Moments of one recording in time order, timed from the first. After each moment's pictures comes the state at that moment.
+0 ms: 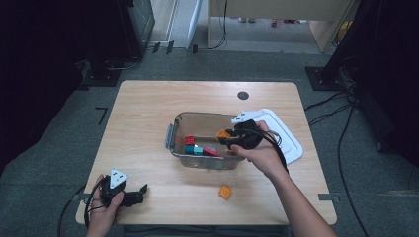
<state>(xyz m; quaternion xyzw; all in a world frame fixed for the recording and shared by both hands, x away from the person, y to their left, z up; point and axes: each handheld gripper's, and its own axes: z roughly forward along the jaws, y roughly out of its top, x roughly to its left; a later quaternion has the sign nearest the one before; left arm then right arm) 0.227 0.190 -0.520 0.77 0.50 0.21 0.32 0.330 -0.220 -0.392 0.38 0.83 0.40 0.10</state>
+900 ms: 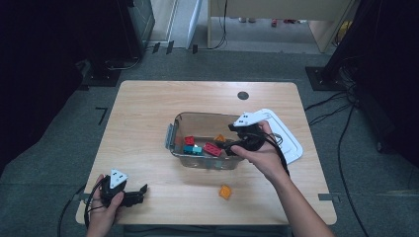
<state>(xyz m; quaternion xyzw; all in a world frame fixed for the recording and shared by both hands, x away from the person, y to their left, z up) 0.227 0.190 -0.520 0.77 0.50 0.21 0.32 0.319 -0.225 -0.388 0.33 0.82 0.45 0.13</state>
